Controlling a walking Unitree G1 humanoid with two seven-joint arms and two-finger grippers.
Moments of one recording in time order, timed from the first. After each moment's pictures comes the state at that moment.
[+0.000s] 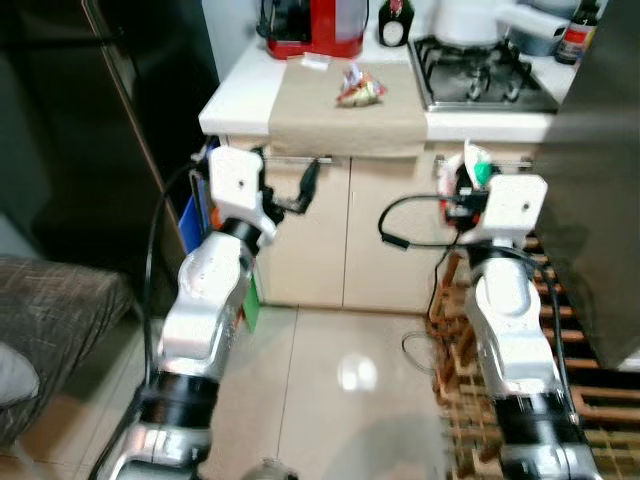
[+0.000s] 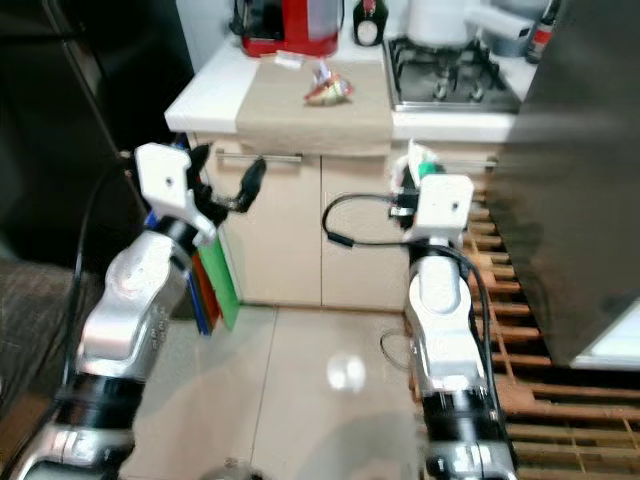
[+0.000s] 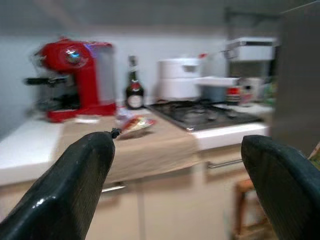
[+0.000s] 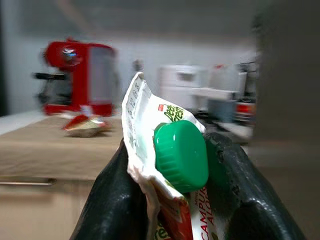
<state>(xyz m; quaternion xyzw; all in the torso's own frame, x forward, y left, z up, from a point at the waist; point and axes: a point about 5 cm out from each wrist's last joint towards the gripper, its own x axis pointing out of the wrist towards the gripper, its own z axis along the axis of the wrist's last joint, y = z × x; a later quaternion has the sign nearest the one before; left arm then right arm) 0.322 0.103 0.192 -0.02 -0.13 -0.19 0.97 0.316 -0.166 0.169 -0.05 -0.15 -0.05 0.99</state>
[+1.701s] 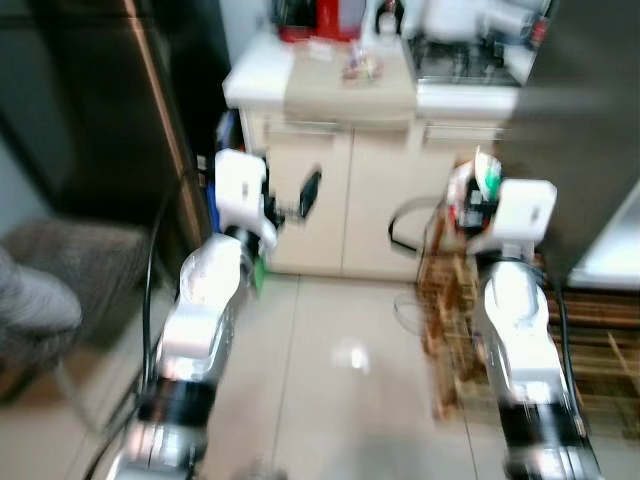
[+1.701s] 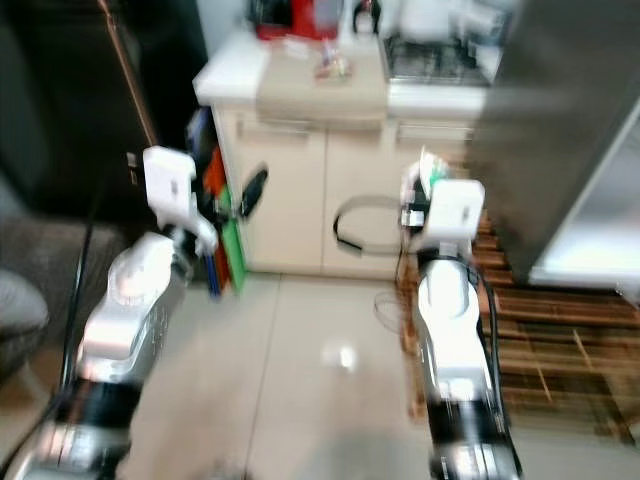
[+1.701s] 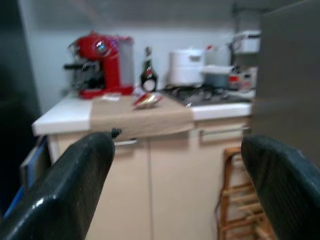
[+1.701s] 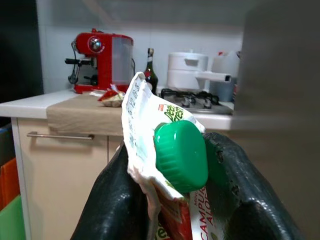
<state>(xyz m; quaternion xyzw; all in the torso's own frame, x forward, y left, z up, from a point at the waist) 0.320 0.110 0.179 -0.01 -0.11 -0.18 0.98 0.312 -0.170 0.157 -0.04 -0.12 -0.06 0.99</state>
